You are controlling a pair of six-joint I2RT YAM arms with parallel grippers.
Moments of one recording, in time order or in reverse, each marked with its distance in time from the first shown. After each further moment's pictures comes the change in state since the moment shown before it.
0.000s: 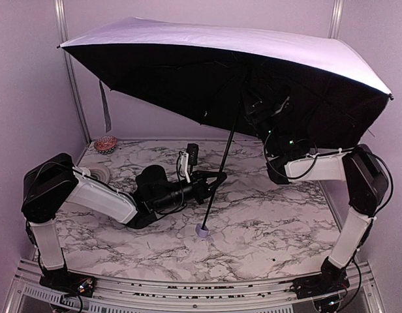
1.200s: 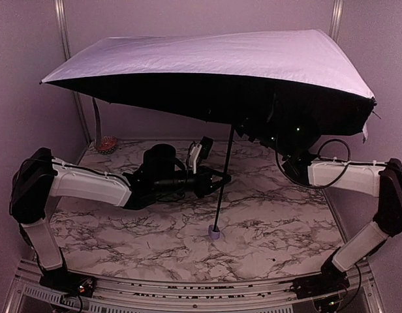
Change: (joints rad) left arm 0.035 -0.092 0.159 -0.507 0.174 0.058; right arm 0.021 -0.284 -0.092 -0.615 -0.313 -0.424
